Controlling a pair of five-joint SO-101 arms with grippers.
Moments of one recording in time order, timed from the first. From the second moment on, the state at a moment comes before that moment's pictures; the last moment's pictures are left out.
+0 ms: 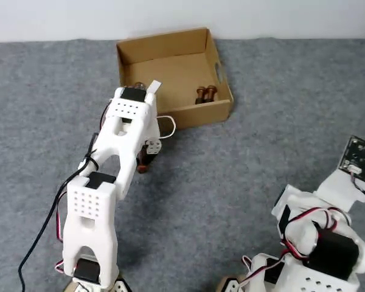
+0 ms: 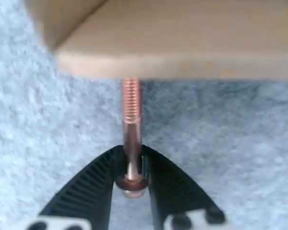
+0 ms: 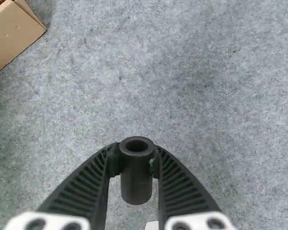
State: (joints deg) left arm 9.7 41.1 -25.1 98.2 35.4; right arm 16.0 -66.4 31.6 100.5 -11.5
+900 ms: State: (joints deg) left arm 9.0 31.6 -18.3 98.7 93.1; right arm 16.0 -66.3 31.6 100.5 -11.5
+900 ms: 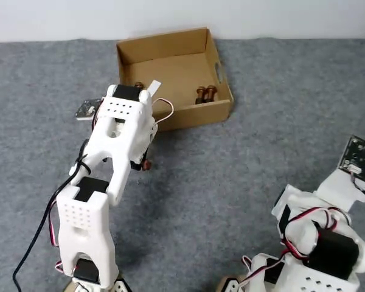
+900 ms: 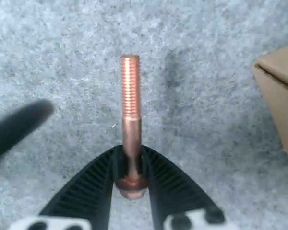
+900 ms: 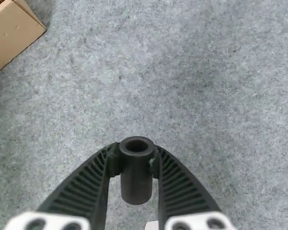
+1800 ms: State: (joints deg) left arm 11.7 11.7 -12.4 98.9 29.9; right arm 16.0 -66.2 31.6 100.5 -11.5
